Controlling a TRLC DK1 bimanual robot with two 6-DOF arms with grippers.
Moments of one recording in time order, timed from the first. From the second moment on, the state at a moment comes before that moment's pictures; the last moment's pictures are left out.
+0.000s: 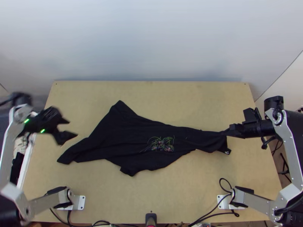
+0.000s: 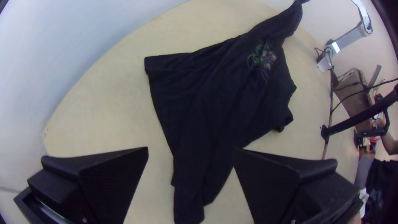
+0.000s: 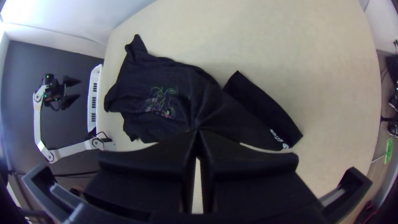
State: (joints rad) left arm 0.27 1.30 1.33 -1.30 0.48 1.08; right arm -0.17 1.29 1.25 -1.34 -0.63 -0.18
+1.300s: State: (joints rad) left arm -0.25 2.42 2.28 -1.10 0.10 1.09; right arm -0.15 1.19 1.24 -1.30 -0.63 -0.15
